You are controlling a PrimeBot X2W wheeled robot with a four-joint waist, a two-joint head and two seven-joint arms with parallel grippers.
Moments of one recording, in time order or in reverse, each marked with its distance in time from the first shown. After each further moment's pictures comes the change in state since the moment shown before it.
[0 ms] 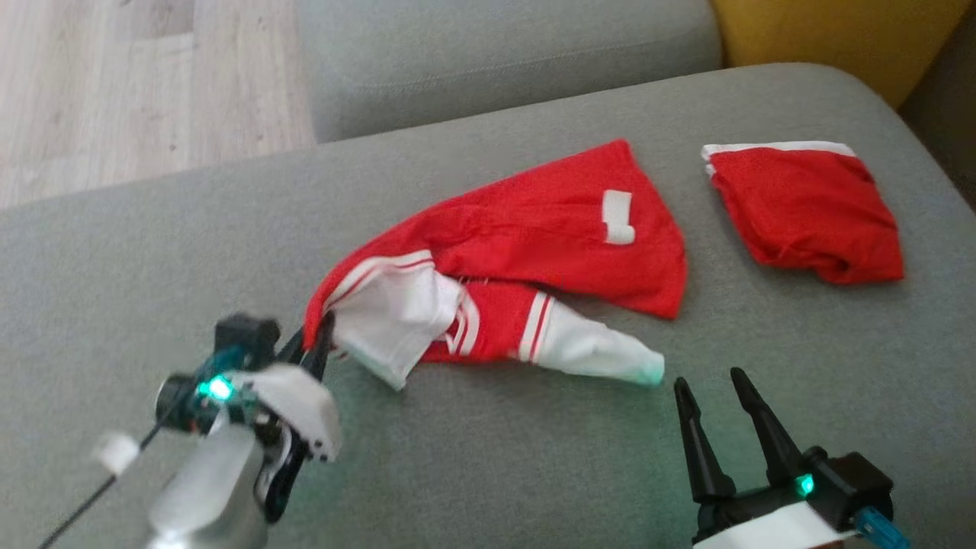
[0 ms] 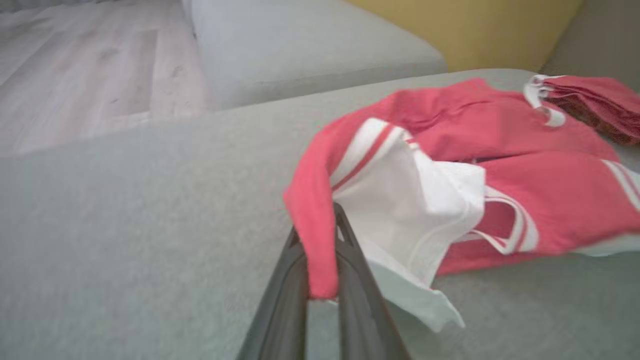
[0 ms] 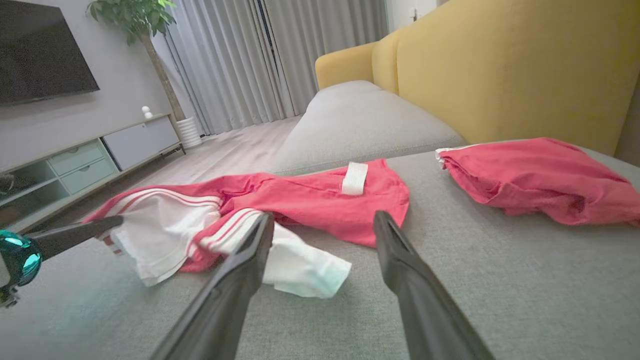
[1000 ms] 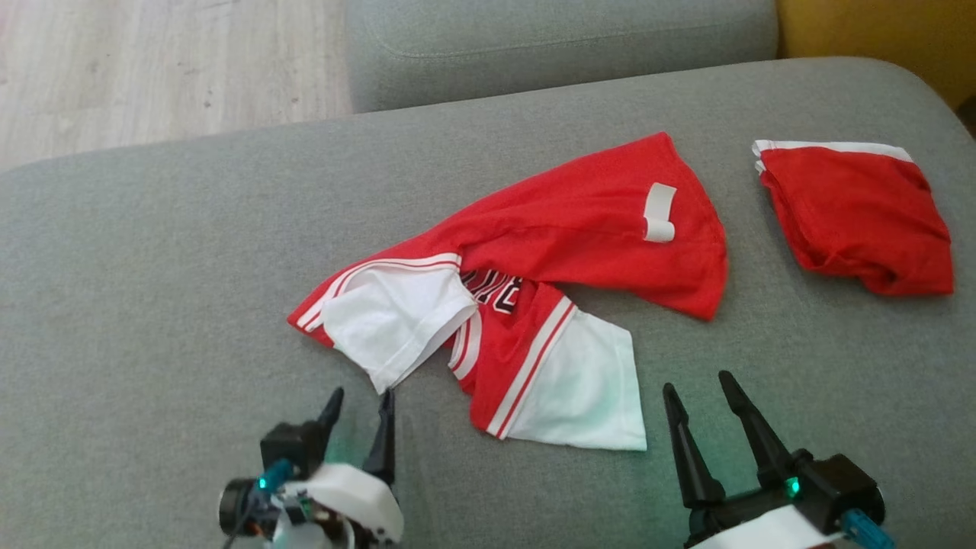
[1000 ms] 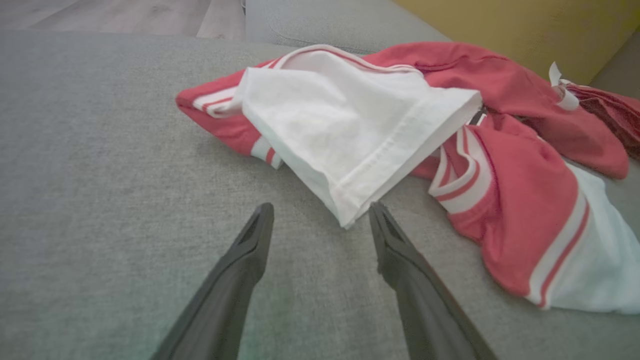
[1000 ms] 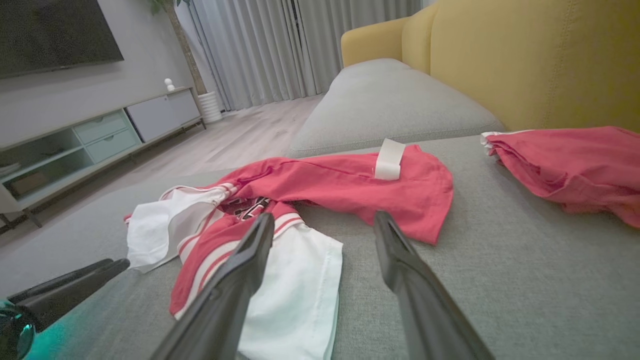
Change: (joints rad) left arm 0.249 -0.141 0.036 -0.032 -0.011 0.136 -0.235; right arm -0.001 0.000 0.015 0.006 -0.031 0.000 0.000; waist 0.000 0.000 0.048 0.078
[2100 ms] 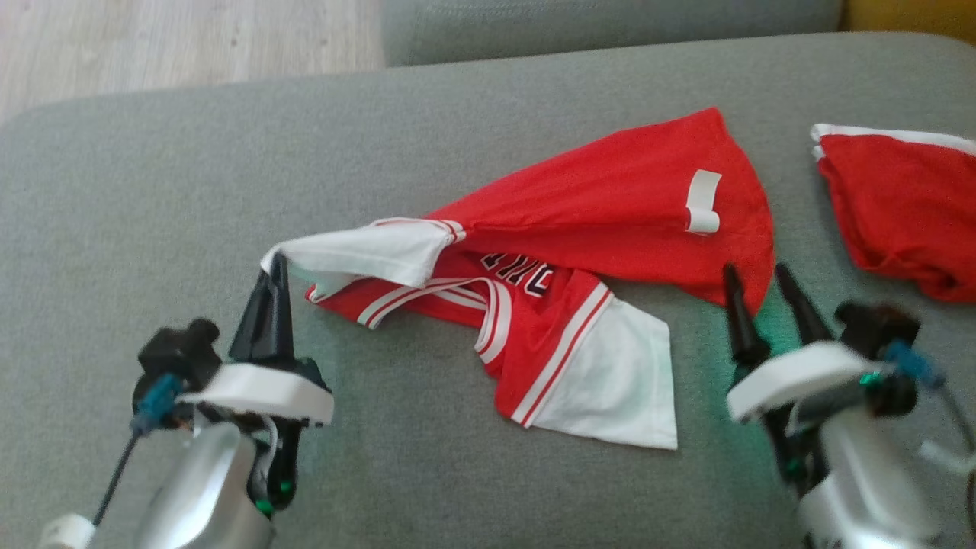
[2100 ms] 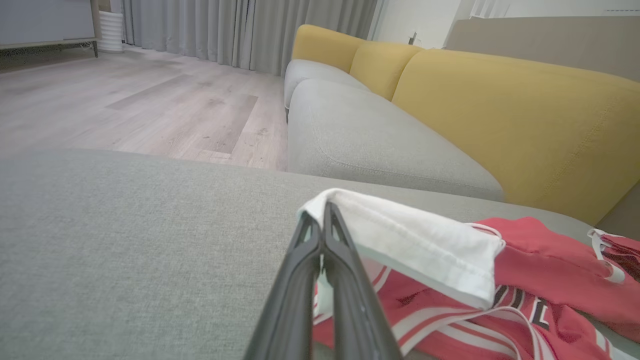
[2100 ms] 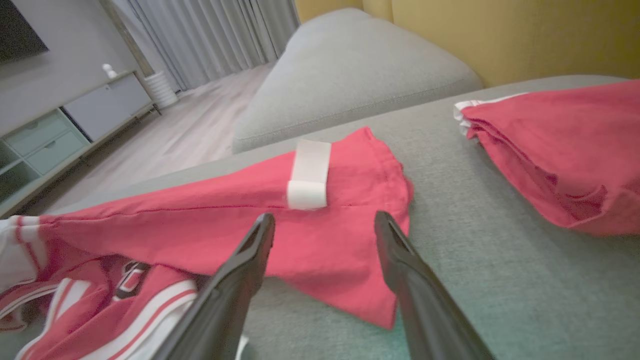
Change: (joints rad) left arm -0.096 0.095 0.170 -0.223 -0.024 -0.041 0.000; right arm -0.373 -0.015 -0.141 0.365 0.132 0.000 0.081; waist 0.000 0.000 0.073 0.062
